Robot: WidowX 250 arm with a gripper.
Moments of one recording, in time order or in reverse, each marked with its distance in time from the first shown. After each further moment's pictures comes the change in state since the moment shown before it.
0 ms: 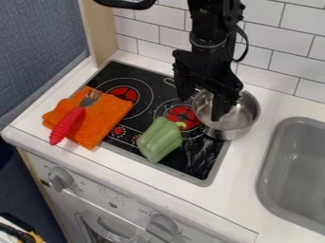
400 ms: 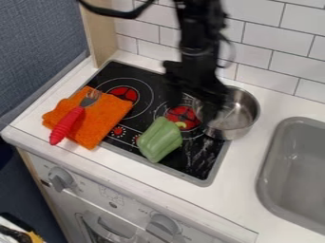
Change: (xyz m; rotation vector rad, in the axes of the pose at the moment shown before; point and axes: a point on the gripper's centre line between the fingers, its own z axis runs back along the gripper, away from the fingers) arm -0.019 0.026 -0.009 -0.038 0.032 0.124
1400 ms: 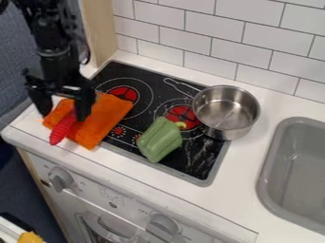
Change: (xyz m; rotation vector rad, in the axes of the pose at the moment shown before) arm -0.103 0.140 -0.004 0.152 0.161 0.417
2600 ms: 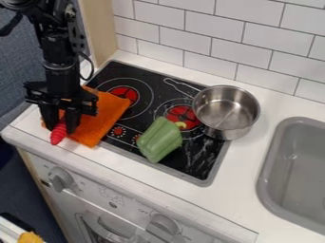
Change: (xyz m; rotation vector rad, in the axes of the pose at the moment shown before) arm -0.002 -0.001 -0.019 0.027 0.076 0.071
